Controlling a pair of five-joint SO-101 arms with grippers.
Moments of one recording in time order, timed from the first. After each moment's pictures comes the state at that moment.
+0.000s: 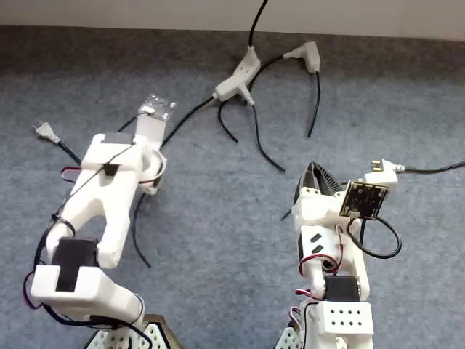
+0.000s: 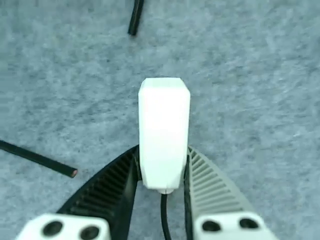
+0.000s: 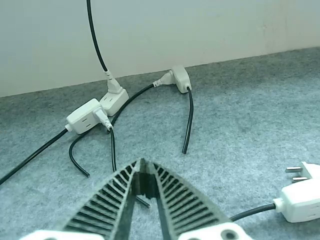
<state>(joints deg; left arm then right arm) -6.5 4.4 26.4 58.0 -17.8 -1.6 -86.9 95.5 12.8 -7.1</state>
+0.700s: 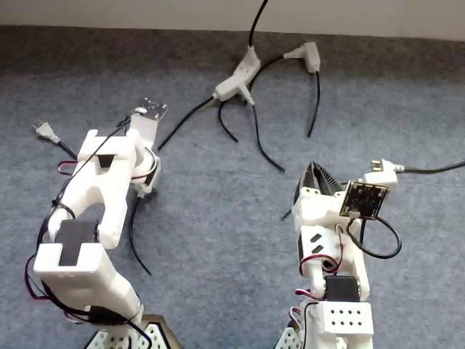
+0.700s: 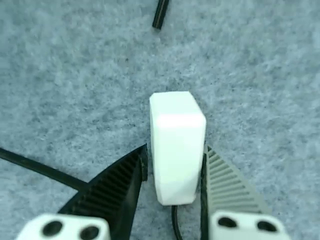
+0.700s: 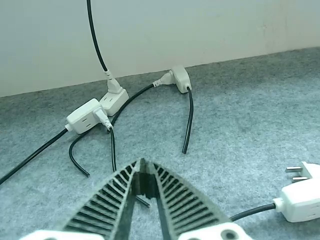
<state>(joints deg) -8.1 11.2 19.4 59.3 -19.0 -1.6 -86.9 95.5 12.8 -7.1</state>
